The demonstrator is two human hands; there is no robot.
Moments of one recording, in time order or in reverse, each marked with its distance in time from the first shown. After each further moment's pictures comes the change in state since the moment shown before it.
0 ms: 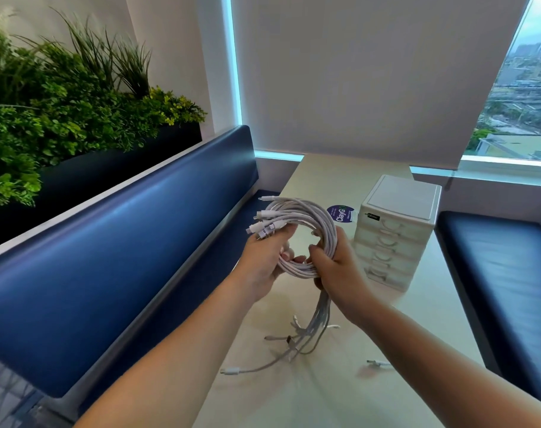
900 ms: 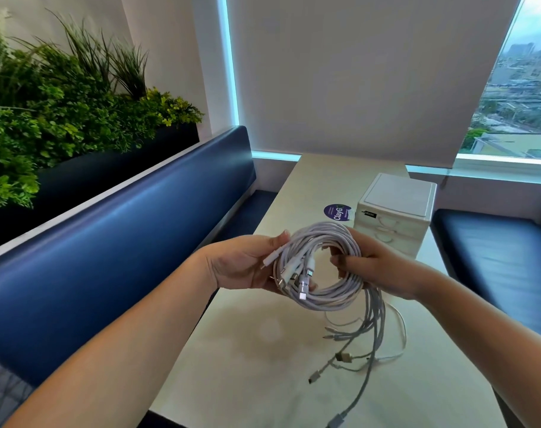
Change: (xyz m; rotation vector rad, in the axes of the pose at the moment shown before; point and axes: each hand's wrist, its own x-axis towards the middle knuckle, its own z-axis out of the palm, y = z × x) left_hand -0.017 0.044 -0.032 0.284 -0.763 -0.364; right_hand 0.002 -0.029 -0.071 -0.292 -0.563 -0.094
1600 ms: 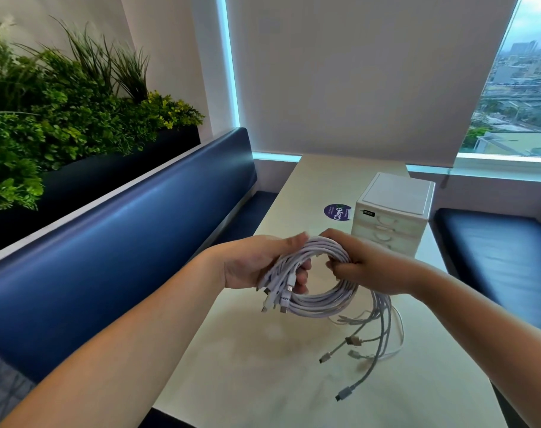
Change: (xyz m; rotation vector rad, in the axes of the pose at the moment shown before) left_hand 0.007 0.006 0.020 0.203 0.132 -0.102; right_hand 0.001 -0.006 0.000 -0.462 -0.065 0.004
